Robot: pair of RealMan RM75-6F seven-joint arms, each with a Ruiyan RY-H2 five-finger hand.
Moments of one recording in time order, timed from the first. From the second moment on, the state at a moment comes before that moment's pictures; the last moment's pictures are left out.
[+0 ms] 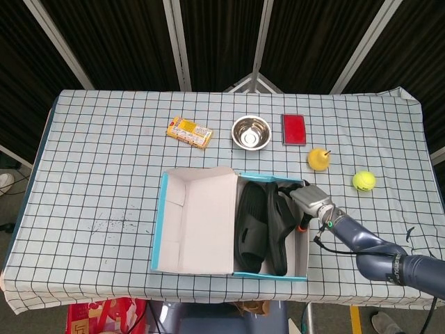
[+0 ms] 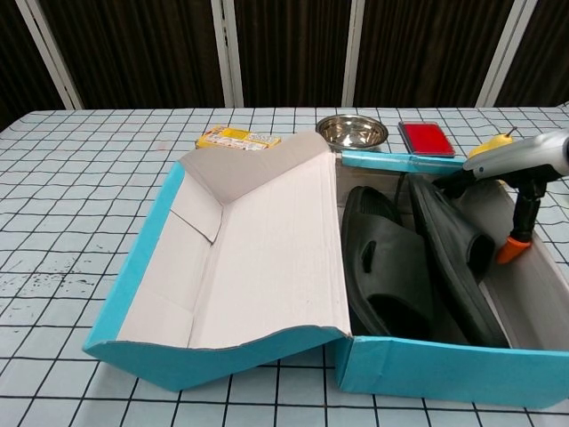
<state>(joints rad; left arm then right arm) -0.01 -1.06 -0.23 -1.53 1.23 1.59 0.02 0.96 -1.16 0.01 -1.55 -0.88 0.42 -0.17</state>
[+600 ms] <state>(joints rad) -0.01 -1.07 -0.23 -1.53 1.23 1.58 0.02 1.02 -1.18 -0.05 -1.54 -0.82 0.49 -0.19</state>
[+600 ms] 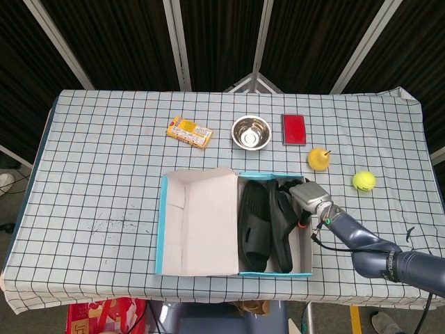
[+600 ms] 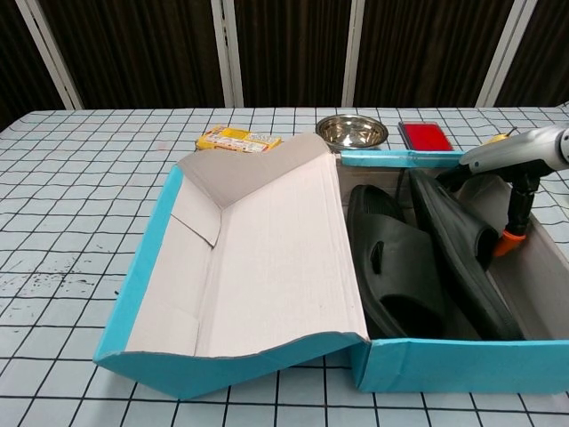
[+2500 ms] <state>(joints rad) -0.01 -1.06 -0.23 -1.52 1.22 1.56 -0.01 1.49 -0.84 -0.36 -1.81 -0.40 0.36 -0.18</state>
